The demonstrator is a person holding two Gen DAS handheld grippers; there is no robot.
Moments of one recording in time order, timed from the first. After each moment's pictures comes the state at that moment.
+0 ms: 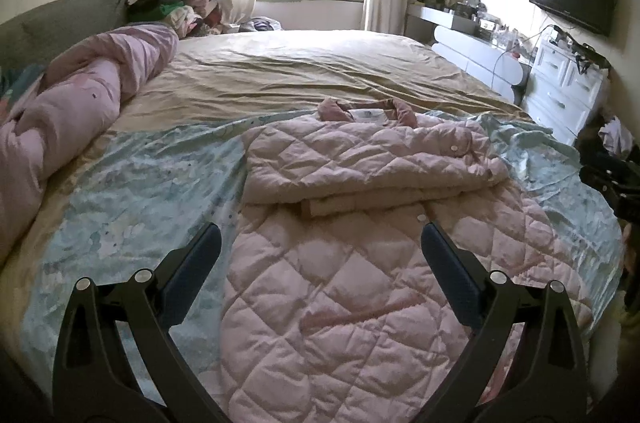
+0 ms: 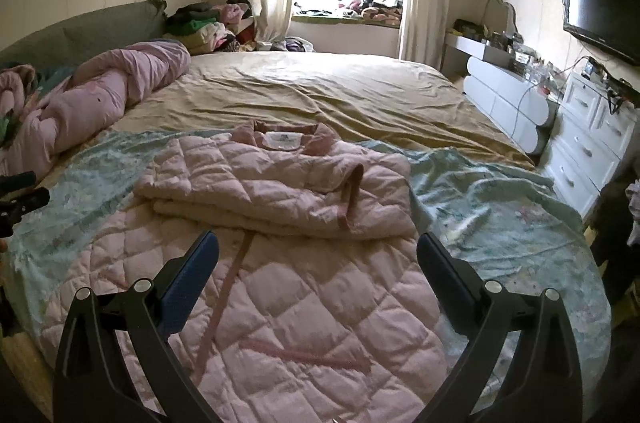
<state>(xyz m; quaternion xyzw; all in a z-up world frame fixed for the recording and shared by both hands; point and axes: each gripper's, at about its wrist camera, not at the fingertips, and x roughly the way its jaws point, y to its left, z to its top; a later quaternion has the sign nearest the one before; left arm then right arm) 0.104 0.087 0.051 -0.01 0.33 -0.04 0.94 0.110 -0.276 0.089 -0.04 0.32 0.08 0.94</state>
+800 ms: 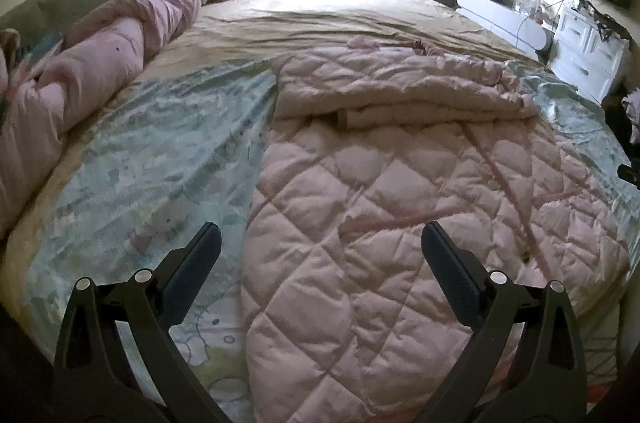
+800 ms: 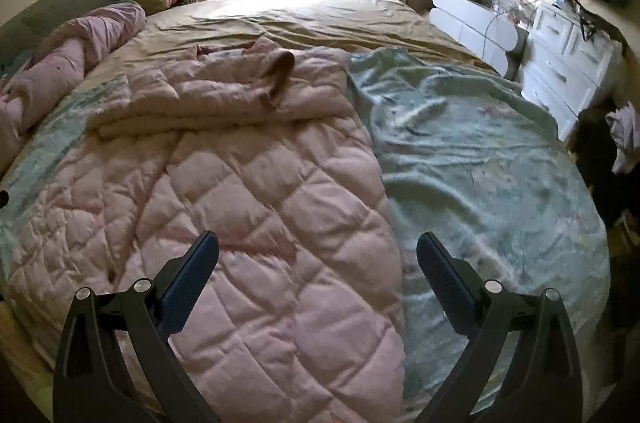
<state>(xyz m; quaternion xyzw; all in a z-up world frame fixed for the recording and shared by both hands) 0.060 0.107 -0.023 0.01 0.39 0.00 0.92 0.071 -0.355 0.003 -0.02 0.42 0.02 0.91</state>
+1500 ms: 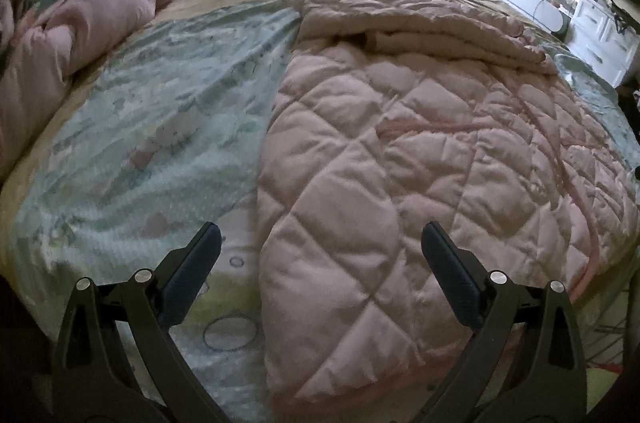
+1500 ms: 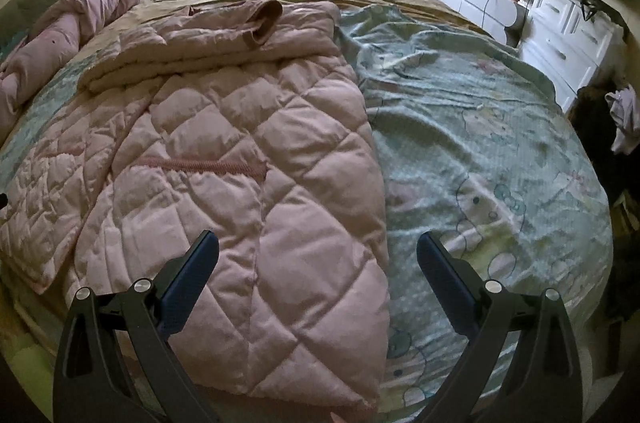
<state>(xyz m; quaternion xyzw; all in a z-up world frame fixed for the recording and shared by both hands) 0.024 0.131 -0.079 -0.01 0.45 0.02 0.90 0.041 -0.378 -0.040 -0.03 0.46 0.02 0.89</state>
